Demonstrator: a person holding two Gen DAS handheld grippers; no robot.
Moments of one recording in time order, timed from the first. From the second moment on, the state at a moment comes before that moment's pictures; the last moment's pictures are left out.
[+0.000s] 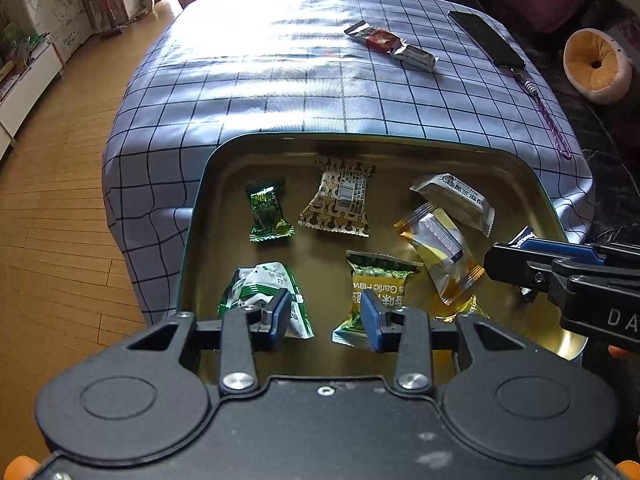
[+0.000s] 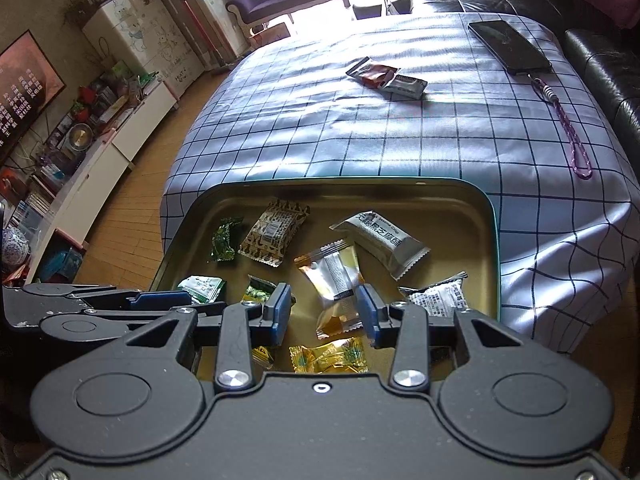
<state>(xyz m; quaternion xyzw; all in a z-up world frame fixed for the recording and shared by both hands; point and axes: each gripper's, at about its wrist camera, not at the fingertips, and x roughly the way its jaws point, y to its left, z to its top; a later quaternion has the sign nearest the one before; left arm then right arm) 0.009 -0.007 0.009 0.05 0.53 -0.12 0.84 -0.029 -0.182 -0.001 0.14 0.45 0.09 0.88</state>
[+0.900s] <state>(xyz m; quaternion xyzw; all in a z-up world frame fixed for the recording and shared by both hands) 0.031 -0.003 0.008 0.05 0.53 -0.13 0.84 -0.013 -0.179 -0.003 0.12 0.47 0.08 0.87</state>
